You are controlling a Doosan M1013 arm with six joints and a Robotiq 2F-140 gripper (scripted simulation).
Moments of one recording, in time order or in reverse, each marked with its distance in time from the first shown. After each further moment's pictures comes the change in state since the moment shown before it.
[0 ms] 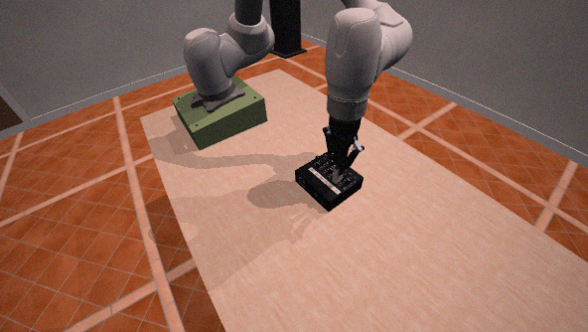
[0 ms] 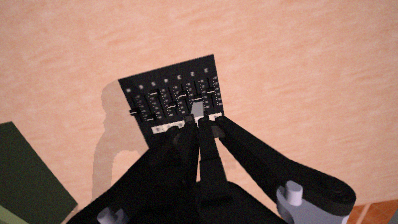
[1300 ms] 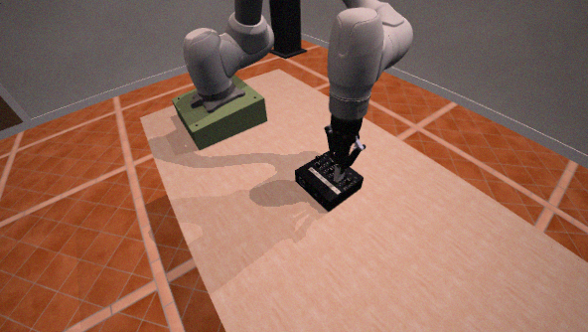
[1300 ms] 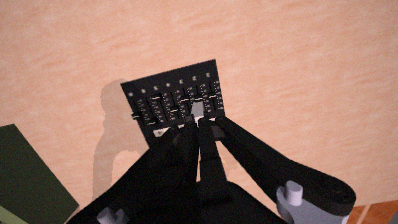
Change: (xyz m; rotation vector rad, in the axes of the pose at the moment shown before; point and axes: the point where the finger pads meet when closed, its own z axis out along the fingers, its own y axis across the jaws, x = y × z) arm 0.007 -0.001 0.001 0.001 0.000 0.000
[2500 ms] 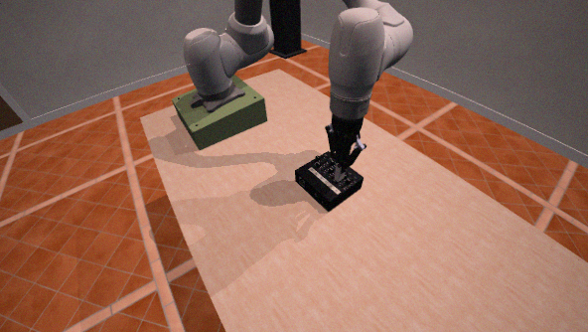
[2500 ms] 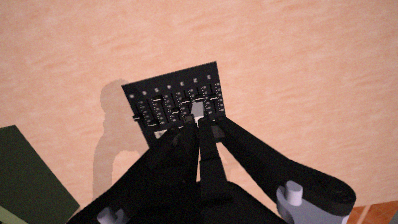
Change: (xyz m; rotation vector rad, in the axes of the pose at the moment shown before) arm 0.003 -0.001 0.000 0.001 0.000 0.000
